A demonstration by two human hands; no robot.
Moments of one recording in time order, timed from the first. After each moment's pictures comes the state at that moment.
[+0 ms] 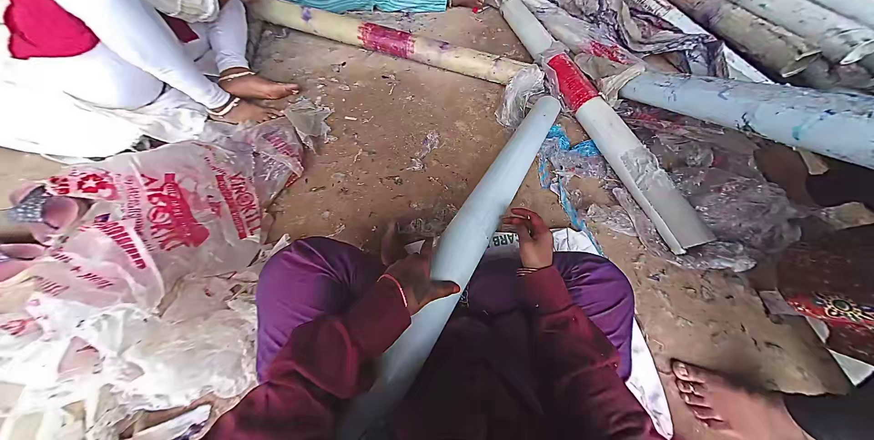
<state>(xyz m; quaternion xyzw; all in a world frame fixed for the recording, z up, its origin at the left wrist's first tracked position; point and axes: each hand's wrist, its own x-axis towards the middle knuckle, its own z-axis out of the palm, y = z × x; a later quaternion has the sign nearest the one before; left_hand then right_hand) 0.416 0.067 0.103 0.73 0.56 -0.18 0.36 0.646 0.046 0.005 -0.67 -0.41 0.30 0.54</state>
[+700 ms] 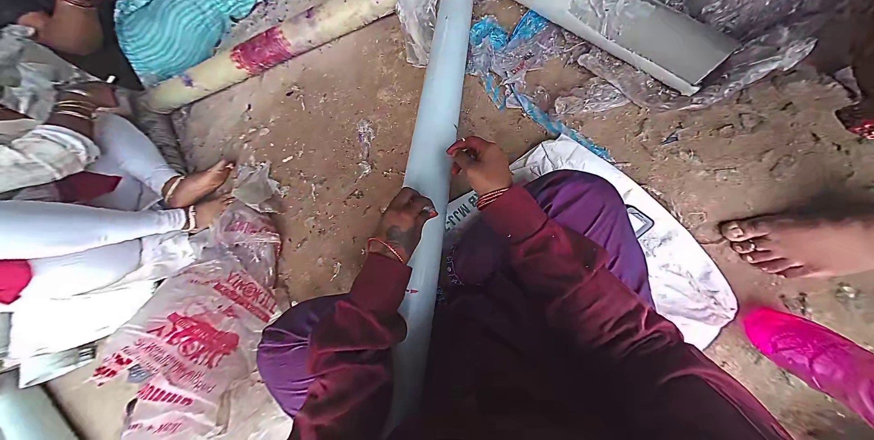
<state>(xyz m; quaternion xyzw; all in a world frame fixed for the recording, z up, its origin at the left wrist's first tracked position) 0.521 0.128 0.059 0.91 0.37 -0.02 0.20 0.697 0.085 0.028 -0.68 -0.29 0.42 0.53</state>
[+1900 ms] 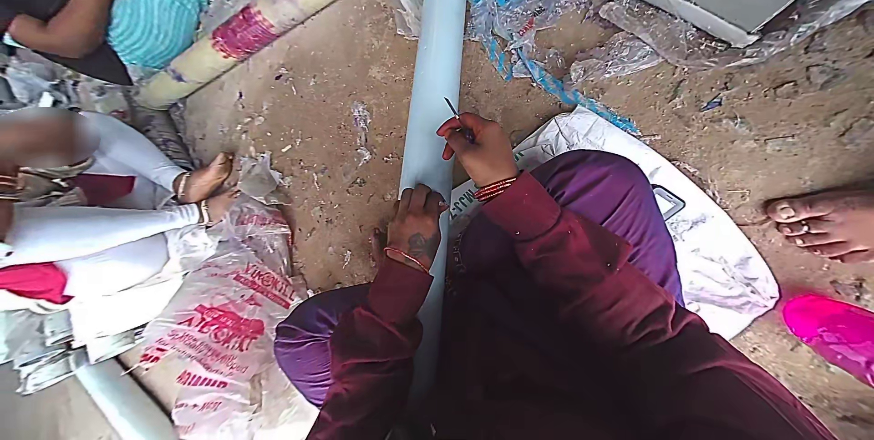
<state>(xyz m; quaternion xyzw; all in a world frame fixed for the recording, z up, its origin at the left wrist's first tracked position) 0.527 0.109 0.039 0.94 0.35 0.01 0.07 0.699 0.092 0.037 -0.65 -0.28 0.43 0.55</state>
